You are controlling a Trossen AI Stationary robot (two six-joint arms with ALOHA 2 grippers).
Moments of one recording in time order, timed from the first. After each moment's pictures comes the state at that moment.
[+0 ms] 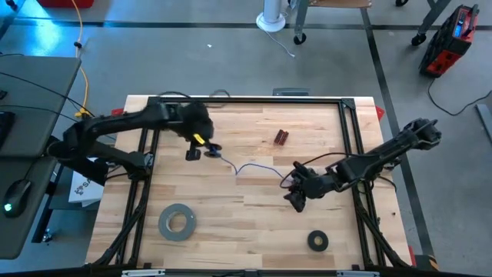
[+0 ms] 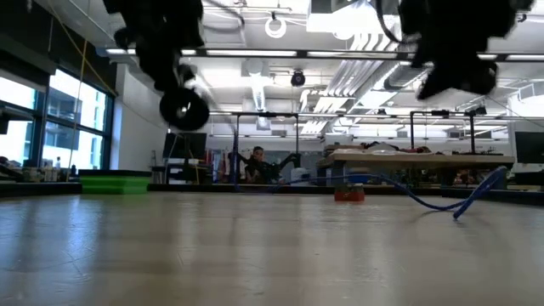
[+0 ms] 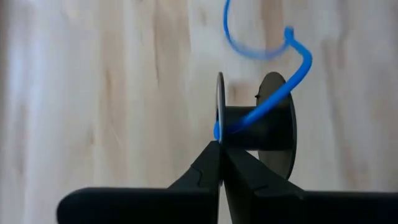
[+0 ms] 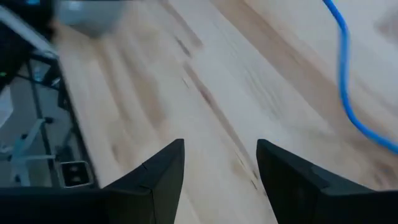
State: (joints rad) left arm 0.36 1.27 1.06 -0.86 0.18 0.37; right arm 0.42 1.28 0.83 -0.41 0.22 1.04
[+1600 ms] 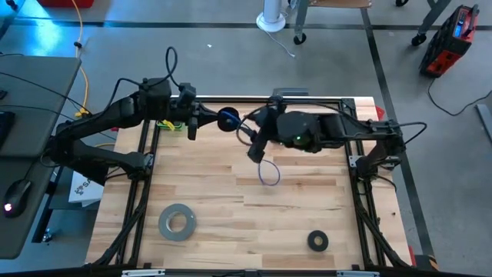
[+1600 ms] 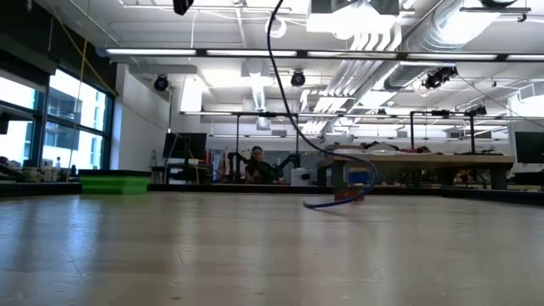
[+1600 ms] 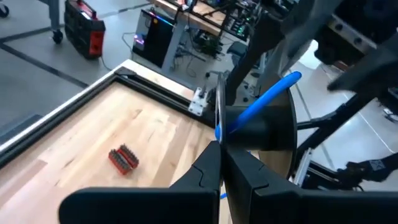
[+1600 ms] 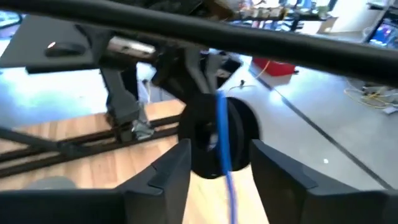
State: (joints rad) left arm 0.30 1.08 1.24 -0.41 0.21 -0.37; right arm 0.16 1.73 2.04 -0.71 0.58 0.11
